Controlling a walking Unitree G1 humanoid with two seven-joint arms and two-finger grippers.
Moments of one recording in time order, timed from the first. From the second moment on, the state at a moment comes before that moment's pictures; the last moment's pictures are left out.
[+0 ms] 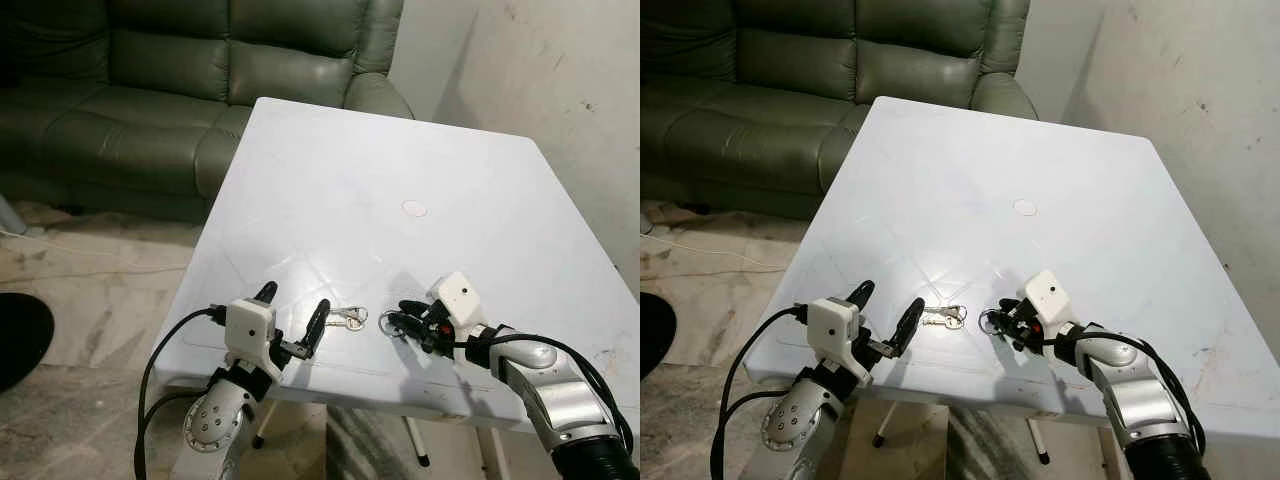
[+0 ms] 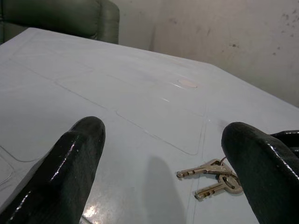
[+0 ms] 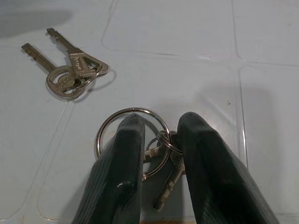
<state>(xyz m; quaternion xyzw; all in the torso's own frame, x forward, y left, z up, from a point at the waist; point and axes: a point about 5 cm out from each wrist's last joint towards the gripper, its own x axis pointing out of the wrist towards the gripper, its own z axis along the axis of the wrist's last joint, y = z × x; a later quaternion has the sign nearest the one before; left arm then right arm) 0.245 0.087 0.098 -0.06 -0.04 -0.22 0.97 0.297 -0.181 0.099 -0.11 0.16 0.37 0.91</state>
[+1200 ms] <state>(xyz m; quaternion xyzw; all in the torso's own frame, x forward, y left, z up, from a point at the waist) 0.249 0.087 0.102 -0.08 -0.04 -0.22 0.97 0.321 -0.196 0.131 0.12 0.02 0.18 0.98</state>
